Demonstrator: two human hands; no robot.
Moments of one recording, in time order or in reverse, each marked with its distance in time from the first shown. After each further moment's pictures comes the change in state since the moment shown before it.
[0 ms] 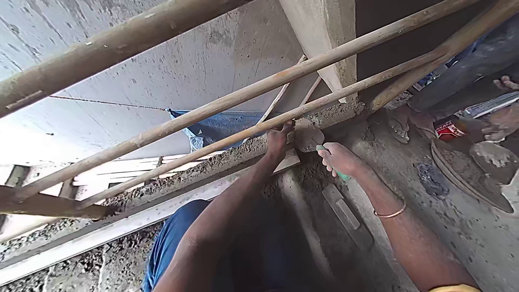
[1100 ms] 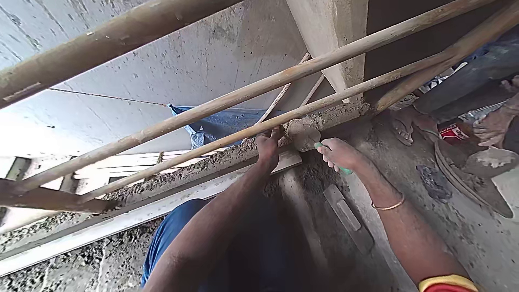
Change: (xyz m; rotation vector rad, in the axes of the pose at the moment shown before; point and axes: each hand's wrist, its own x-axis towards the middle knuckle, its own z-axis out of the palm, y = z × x) left_hand -0.017 0.017 -0.029 -0.066 0.179 -0.064; right_hand 0.016 -0.011 -0.005 -0.096 -0.030 -0.022
